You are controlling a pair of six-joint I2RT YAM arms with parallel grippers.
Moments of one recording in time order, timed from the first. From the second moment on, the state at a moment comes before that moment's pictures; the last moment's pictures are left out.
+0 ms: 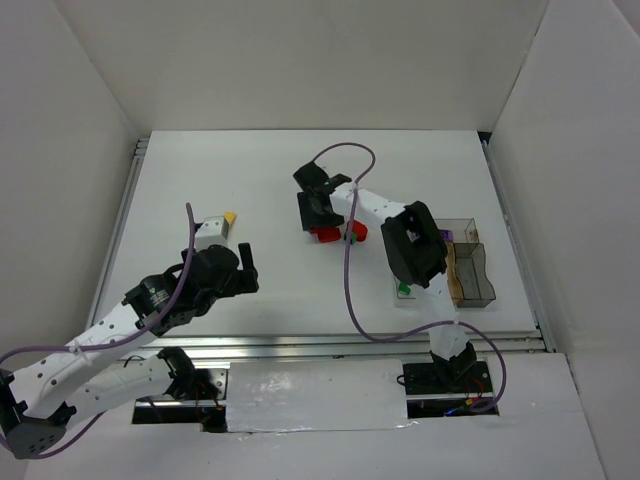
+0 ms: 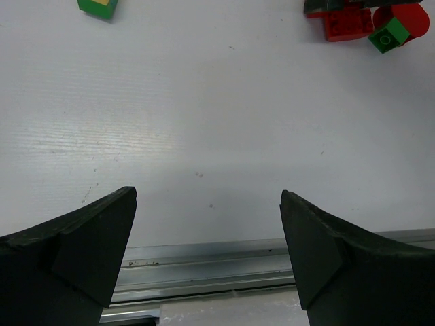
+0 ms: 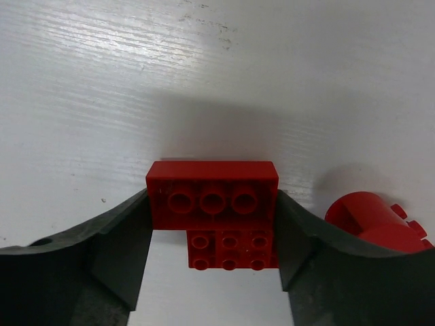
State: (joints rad) left arm -0.83 0.82 0.86 -0.82 -0.53 -0.74; right arm 0.64 2.27 1.83 -0.67 0.23 0.41
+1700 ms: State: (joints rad) left arm -0.82 0.79 0.82 -0.73 -0.44 -0.73; right arm -0.44 0.86 0.61 -0.48 0.08 0.80
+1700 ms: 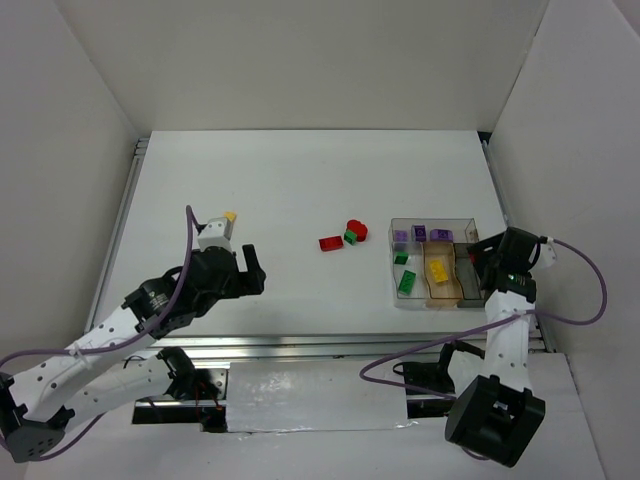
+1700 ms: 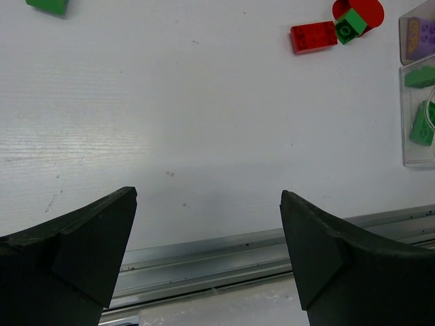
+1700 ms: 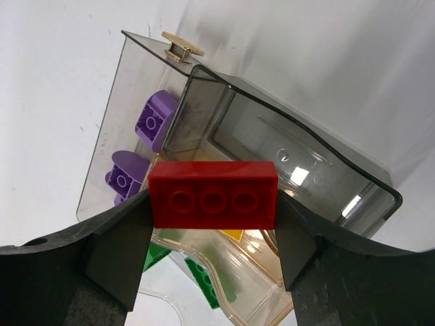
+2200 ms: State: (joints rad) left arm -0.82 0.83 0.82 -0.71 -0.41 -0.73; right arm -0.34 0.84 0.62 -0.43 -0.03 0.78
